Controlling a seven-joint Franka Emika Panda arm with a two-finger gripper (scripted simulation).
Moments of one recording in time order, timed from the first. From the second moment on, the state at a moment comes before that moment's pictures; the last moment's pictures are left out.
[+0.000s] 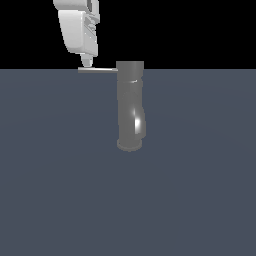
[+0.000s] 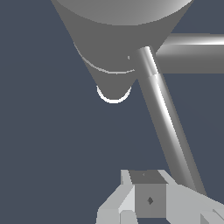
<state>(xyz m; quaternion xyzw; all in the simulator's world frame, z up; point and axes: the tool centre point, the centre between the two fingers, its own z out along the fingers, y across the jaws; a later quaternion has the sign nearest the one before) 0.012 0.116 0.285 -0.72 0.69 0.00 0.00</state>
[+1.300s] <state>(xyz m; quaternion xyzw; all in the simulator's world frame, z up) -0.055 0.086 0.285 -0.72 0.69 0.00 0.00</state>
